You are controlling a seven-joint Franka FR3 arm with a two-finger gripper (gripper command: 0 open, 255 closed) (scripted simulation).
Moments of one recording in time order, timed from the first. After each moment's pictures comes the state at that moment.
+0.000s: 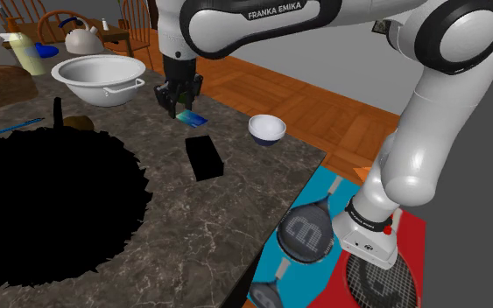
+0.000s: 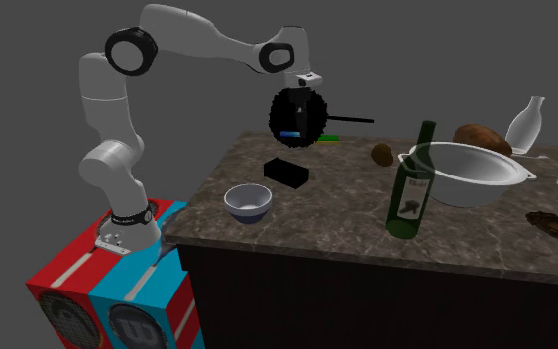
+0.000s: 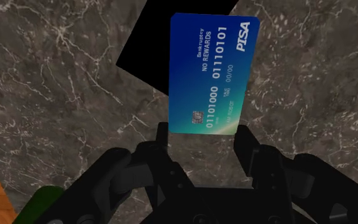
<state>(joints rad) 0.22 0.13 0.29 -1.73 -0.14 1.97 0.52</state>
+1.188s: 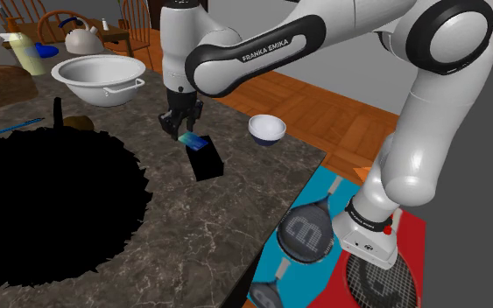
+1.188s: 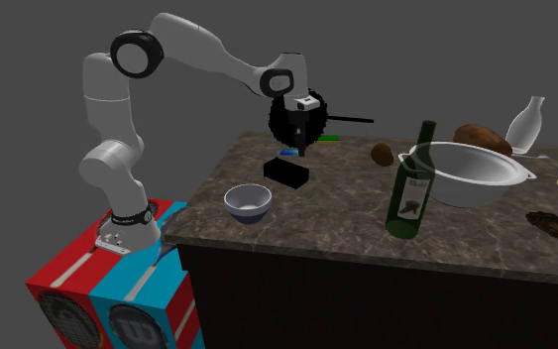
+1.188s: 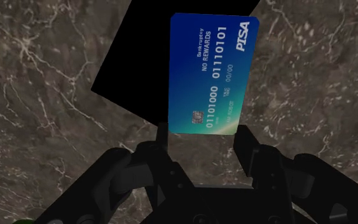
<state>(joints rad) 0.22 0.17 0.29 -1.87 -0.17 2.15 0.55</state>
